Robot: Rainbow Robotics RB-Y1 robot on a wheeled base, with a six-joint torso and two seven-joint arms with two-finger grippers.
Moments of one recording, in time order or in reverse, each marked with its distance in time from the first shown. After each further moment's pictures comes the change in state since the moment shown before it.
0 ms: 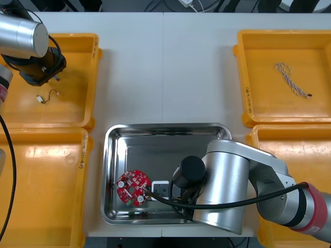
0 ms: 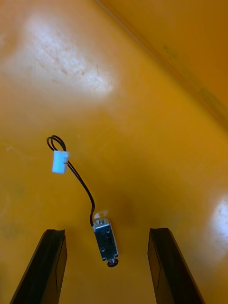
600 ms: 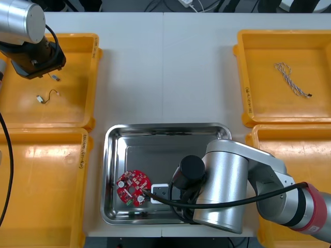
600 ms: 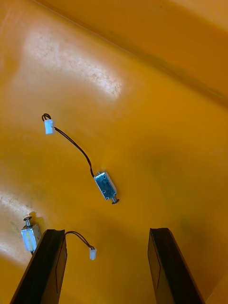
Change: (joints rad) right arm 0.000 0.000 0.001 0.008 -0.039 -0.002 0.000; left arm 0.000 0.018 0.000 -0.179 0.008 0.222 -0.190
